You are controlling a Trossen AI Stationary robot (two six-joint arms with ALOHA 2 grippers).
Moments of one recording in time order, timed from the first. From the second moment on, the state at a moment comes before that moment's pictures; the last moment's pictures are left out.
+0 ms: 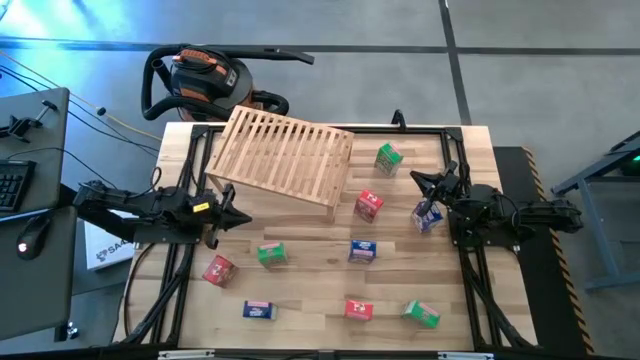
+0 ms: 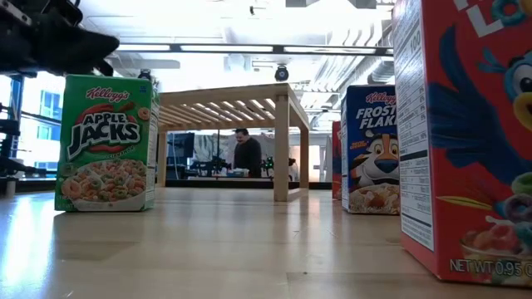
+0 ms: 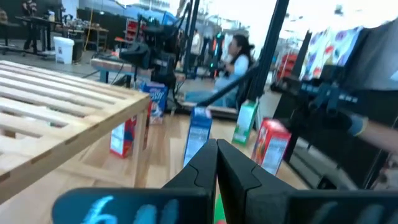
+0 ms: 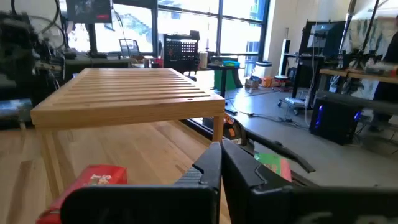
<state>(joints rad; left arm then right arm) -0.17 0.09 0.01 0.14 -0.04 -0.19 -0.01 0.01 0.01 0.07 0.59 -0.06</state>
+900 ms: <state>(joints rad) -0.17 0.09 0.03 0.23 -0.10 -0.07 -0.01 0.25 0.04 0.60 0.33 0.05</state>
